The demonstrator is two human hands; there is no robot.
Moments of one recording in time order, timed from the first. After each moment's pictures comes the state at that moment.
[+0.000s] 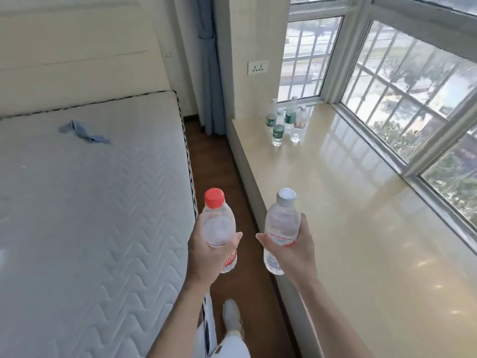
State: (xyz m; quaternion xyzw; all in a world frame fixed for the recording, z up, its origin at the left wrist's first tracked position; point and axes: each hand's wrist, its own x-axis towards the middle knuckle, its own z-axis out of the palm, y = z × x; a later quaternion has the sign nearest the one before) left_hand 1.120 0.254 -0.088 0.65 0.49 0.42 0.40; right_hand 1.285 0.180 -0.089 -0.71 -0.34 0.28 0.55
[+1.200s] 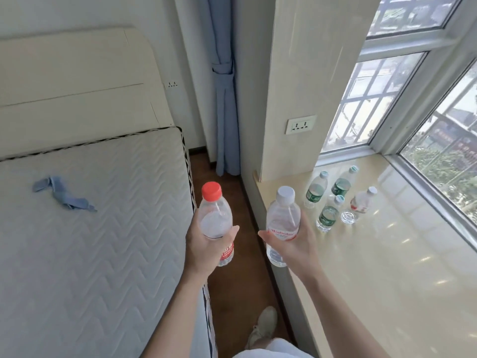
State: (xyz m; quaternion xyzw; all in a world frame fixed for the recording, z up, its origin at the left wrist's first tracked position) left_hand 1.222 0.816 -0.088 0.63 0.50 0.40 0.43; right_hand 1.402 0.739 -0.094 -0.70 -0.38 0.29 0.53
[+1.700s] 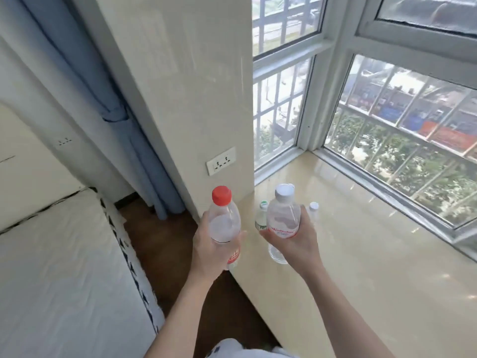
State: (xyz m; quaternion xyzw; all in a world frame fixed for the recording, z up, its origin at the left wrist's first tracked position) left_hand 1.443 0.945 -0.075 0.74 0.36 0.28 0.50; right_hand 1.584 0.814 -0.083 -0.75 -0.22 0.20 0.59
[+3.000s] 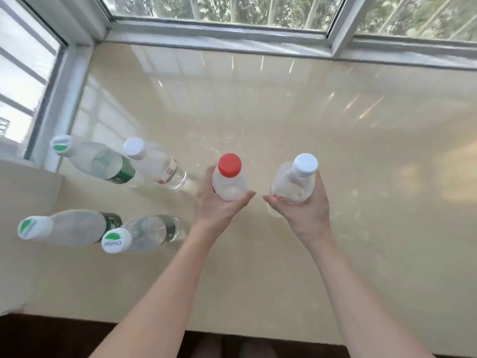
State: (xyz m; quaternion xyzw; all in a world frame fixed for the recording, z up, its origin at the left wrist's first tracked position) left_hand 1.722 0.816 -0.373 0.79 0.13 -0.10 0.59; right_hand 1.697 0.637 -0.371 -0.77 0.21 0.00 0.60
